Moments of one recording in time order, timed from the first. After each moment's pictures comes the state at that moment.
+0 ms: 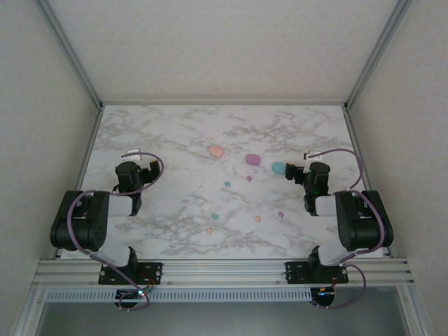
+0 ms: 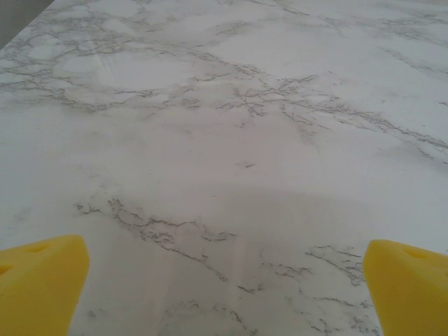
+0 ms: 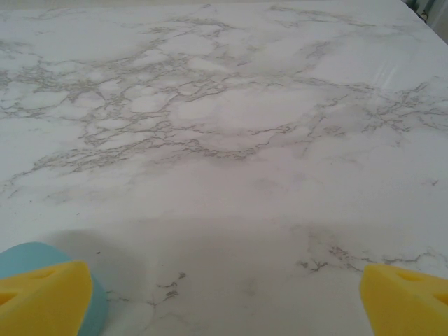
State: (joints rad) left arm -0.05 1.54 0.39 0.73 -0.15 -0.11; right arm 0.07 1.54 0.38 0.72 0.06 0.04
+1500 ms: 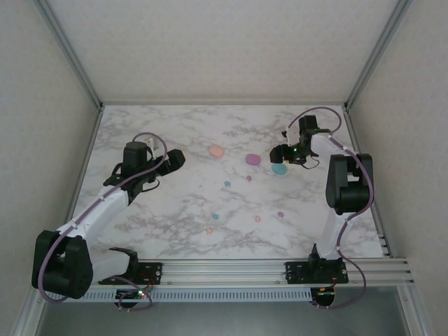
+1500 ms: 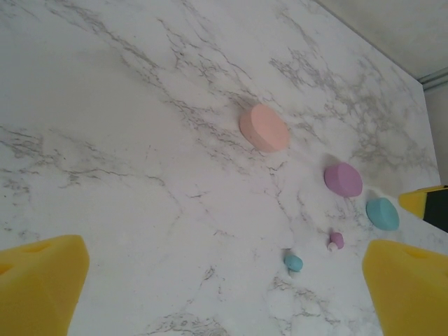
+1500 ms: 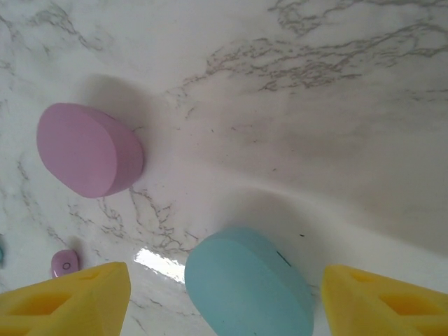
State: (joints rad) left arm -0.25 1.20 0.72 -0.14 0.24 -0.62; right arm 0.09 1.93 1.35 -0.68 -0.42 -0.06
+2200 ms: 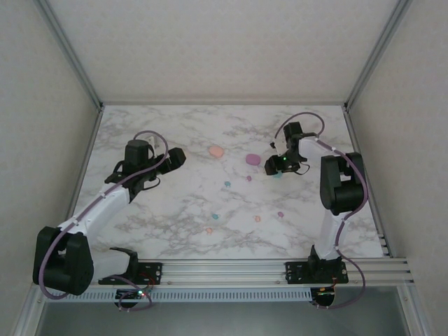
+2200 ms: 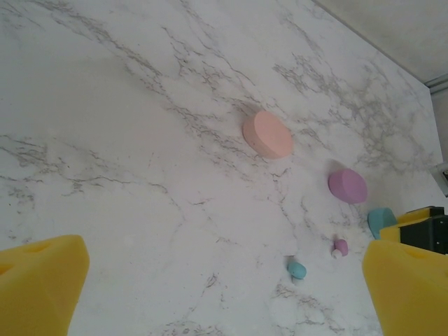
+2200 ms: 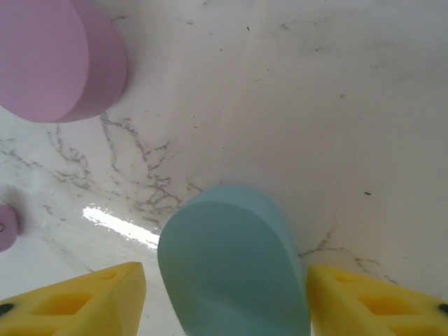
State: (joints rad) left arm -0.25 1.23 0.75 -0.15 0.21 -0.61; right arm 0.20 1.93 1.30 -0.72 -0.24 -0.12
